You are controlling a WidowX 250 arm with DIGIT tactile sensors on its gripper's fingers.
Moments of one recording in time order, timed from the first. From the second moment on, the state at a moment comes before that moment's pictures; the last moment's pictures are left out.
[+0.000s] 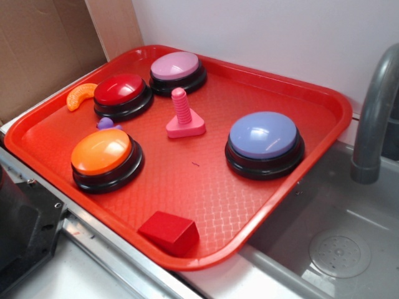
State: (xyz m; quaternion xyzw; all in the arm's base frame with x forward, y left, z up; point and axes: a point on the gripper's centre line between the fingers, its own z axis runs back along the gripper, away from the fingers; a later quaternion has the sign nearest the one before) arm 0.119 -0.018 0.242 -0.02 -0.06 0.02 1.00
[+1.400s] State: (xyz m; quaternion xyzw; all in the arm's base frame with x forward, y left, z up) arm 0.249 -0.043 0.110 -0.08 -0.10 0.23 0.97
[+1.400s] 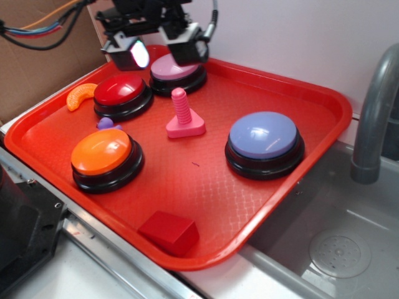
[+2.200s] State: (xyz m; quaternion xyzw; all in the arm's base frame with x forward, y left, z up) arm 0.261 -0.026 0.052 -0.02 -0.05 0.30 0.95
